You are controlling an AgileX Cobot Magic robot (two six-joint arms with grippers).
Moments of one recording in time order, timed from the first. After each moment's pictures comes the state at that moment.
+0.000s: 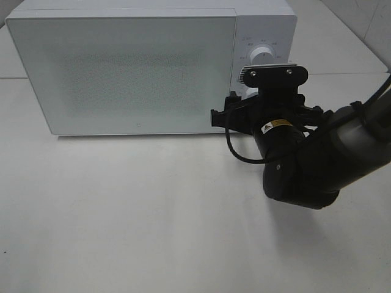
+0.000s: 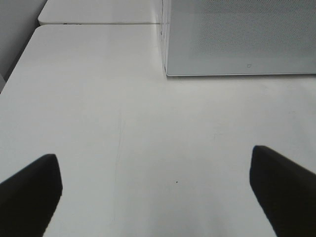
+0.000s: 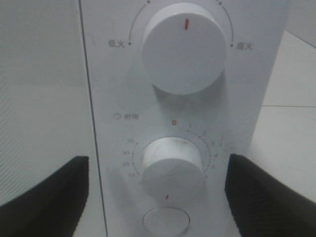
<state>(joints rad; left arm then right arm) 0.04 0.00 -0.50 -0.11 1.04 0.07 0.69 2.01 -0.73 0.78 -1.18 -0.31</state>
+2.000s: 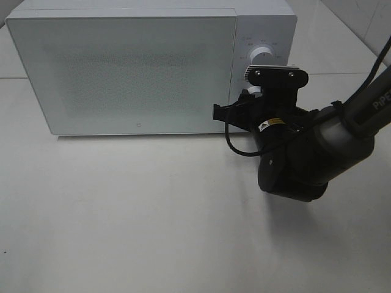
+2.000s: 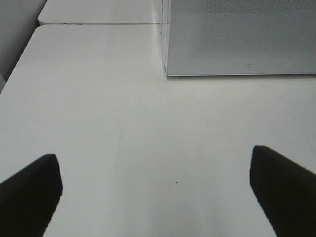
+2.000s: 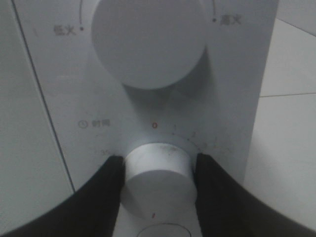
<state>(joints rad) 0.04 0.00 -0.50 -0.11 1.04 0.07 0.64 2.09 -0.80 0.75 -1.20 -0.20</state>
